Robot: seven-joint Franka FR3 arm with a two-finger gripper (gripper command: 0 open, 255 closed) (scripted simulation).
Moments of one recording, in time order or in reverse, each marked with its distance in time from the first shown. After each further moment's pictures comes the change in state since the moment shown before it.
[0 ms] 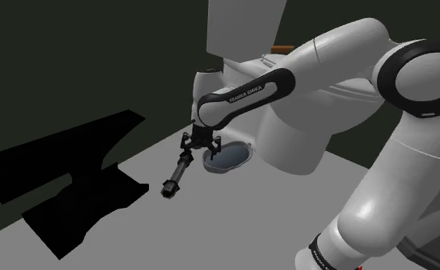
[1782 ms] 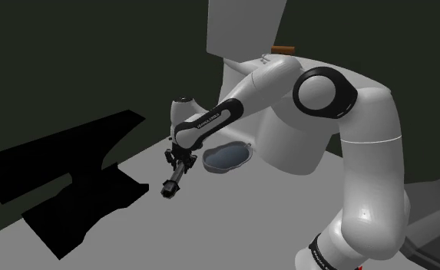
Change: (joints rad) arm 0.101 0.475 -0.096 0.325 -0.164 0.133 0.287
